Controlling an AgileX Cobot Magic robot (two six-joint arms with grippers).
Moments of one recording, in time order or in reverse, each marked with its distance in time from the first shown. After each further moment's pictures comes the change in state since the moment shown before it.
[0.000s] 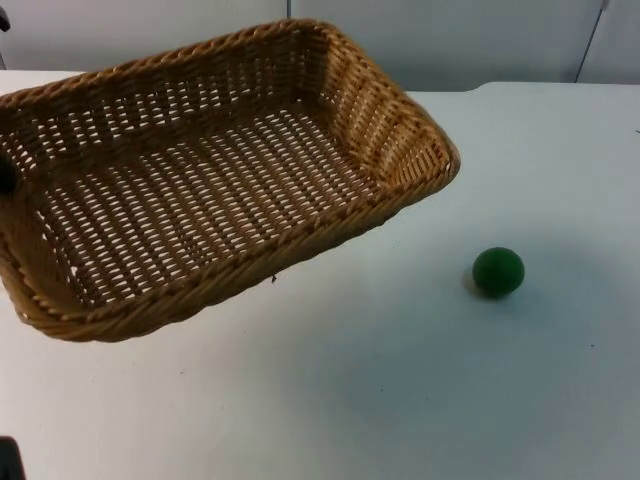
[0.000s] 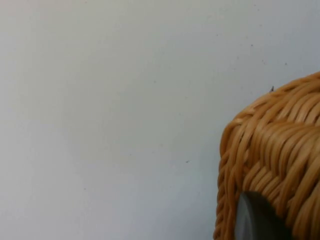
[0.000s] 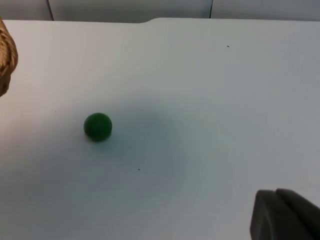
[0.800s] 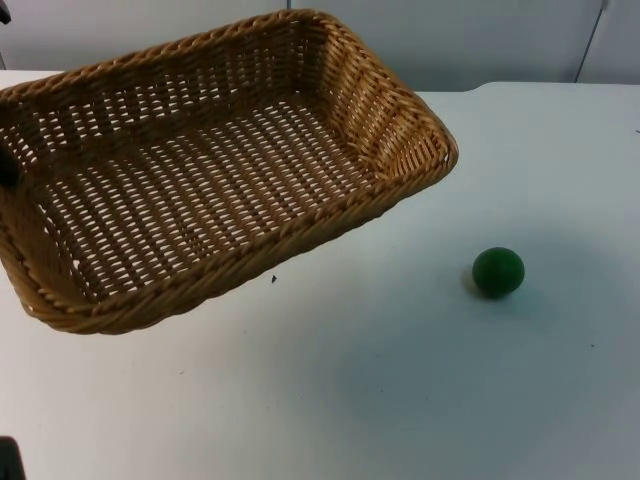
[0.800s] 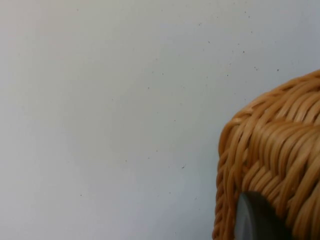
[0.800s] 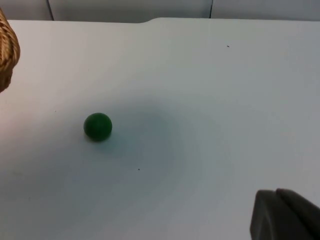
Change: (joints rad) right arm 0.000 0.000 0.000 0.000 0.000 0.000; left arm 0.000 0.000 0.000 -0.009 -0.013 0.007
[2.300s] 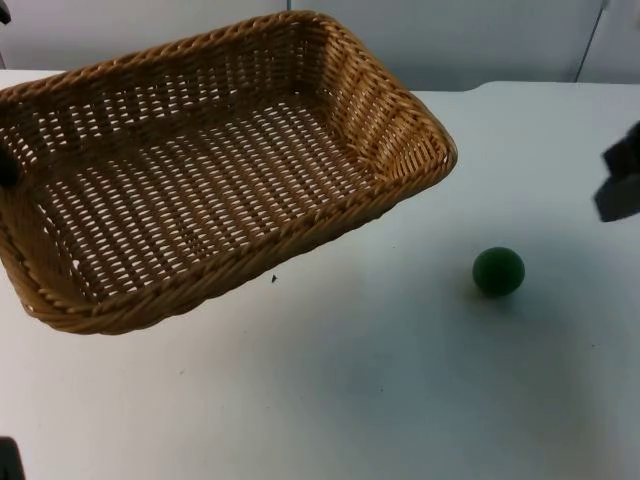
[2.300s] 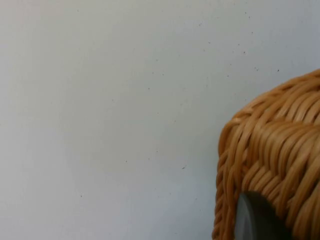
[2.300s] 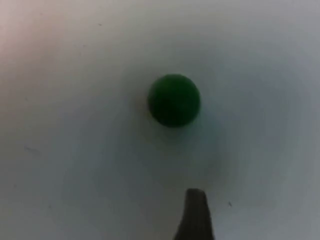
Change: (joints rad) right arm 0.305 1.514 -0.352 0.000 -0.547 0.015; left arm 0.000 0.000 0.000 0.000 0.000 0.002
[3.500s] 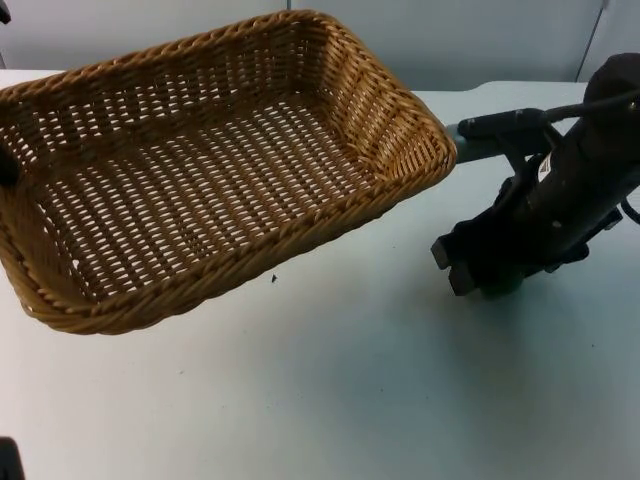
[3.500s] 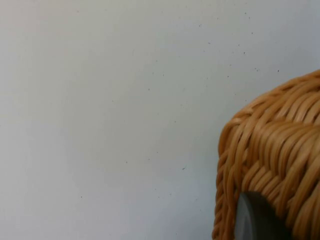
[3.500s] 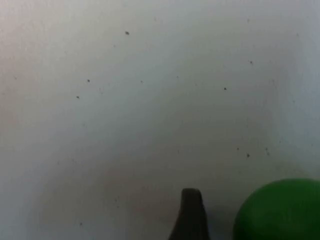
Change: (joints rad) right arm 0.062 0.550 -0.213 0.000 -0.208 0.038; left arm 0.000 0.000 0.000 0.000 -0.002 0.002
